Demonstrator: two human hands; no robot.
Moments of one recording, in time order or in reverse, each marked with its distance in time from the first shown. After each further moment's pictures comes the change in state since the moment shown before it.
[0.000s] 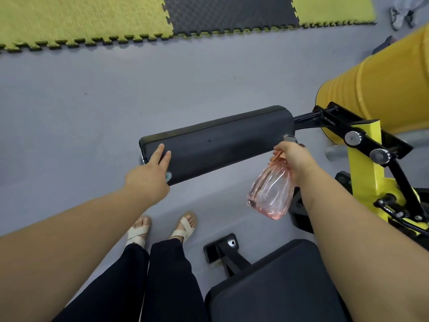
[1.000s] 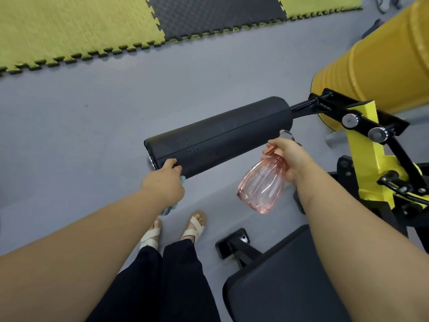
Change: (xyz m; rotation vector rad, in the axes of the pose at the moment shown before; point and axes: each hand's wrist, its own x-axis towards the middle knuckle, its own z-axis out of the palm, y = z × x) left_hand -0.019 0.008 -0.007 -0.087 -0.082 0.068; right_hand -0.030 0.024 0.011 0.228 -0.096 0.010
